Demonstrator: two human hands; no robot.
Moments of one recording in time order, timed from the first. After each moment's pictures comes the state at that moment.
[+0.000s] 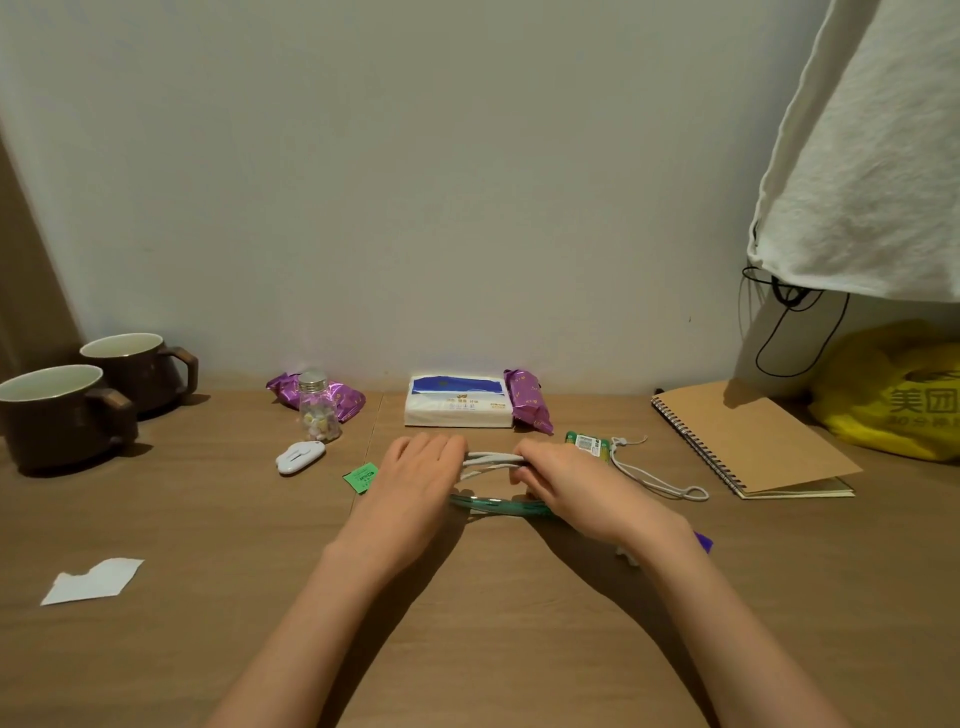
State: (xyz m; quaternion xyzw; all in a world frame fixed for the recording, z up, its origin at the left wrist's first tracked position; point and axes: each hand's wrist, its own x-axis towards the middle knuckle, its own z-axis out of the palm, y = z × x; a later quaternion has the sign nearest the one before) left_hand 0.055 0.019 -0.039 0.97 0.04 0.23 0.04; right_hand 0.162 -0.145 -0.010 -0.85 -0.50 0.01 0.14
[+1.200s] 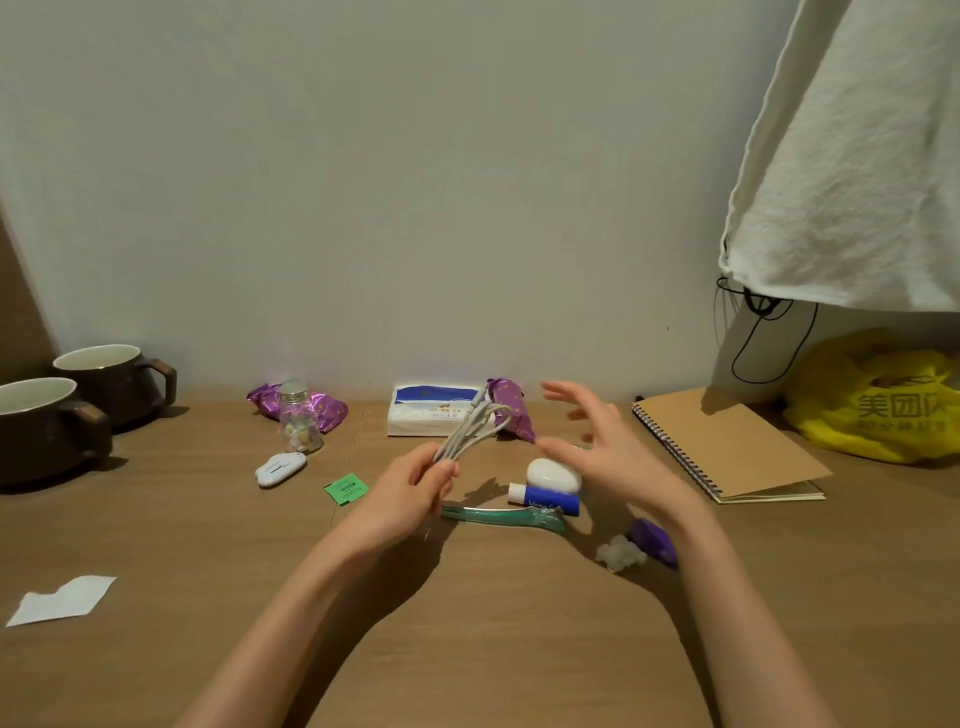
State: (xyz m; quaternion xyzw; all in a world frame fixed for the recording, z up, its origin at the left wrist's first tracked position) left_hand 0.059 0.011 -0.025 0.82 0.08 0.13 0.55; right_hand 0.191 -0.176 0.006 -0.83 -0.39 0.03 0.41
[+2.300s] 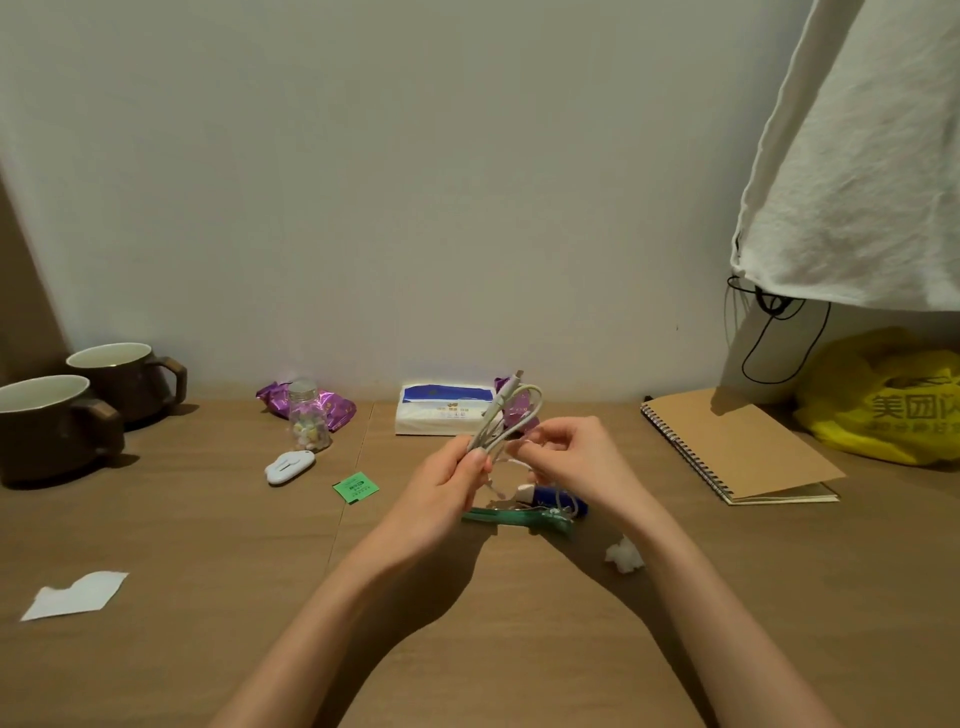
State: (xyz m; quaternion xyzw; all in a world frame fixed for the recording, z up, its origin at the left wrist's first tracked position) left_hand 0.057 -0.012 -0.016 0.82 0.02 0.19 0.53; right_hand 0.168 -0.146 0.000 -0.80 -0.33 0.09 0.49
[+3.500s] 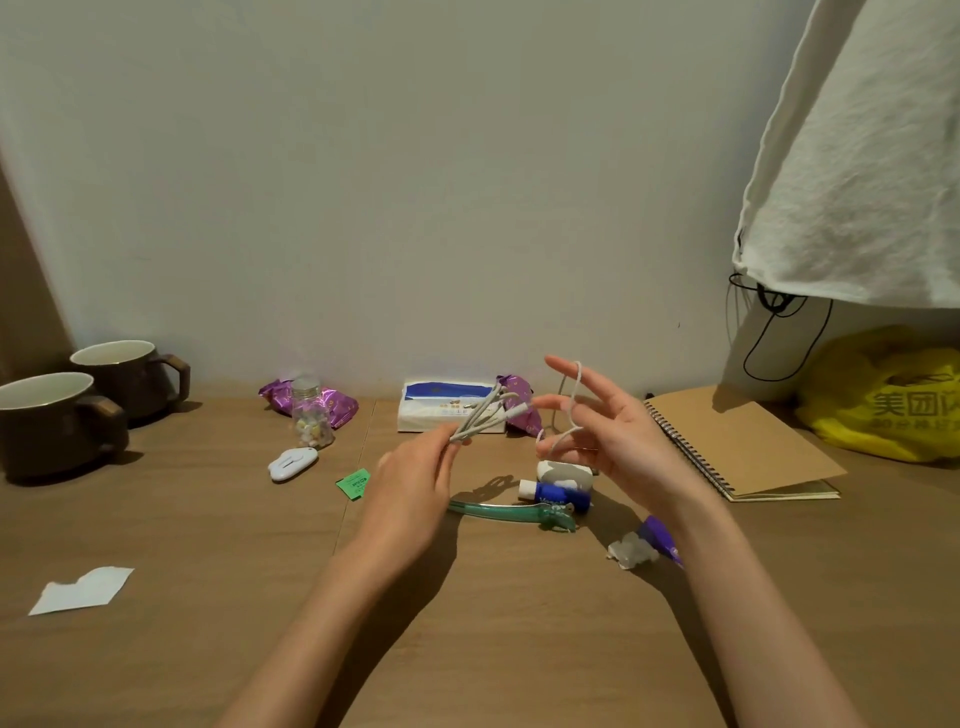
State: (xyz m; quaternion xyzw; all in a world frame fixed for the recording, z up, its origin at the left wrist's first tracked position) left_hand 0.054 0.000 -0.024 0.90 0.14 0.32 0.26; right_hand 0.169 -0.170 0.025 -0.64 -0.32 0.20 0.68
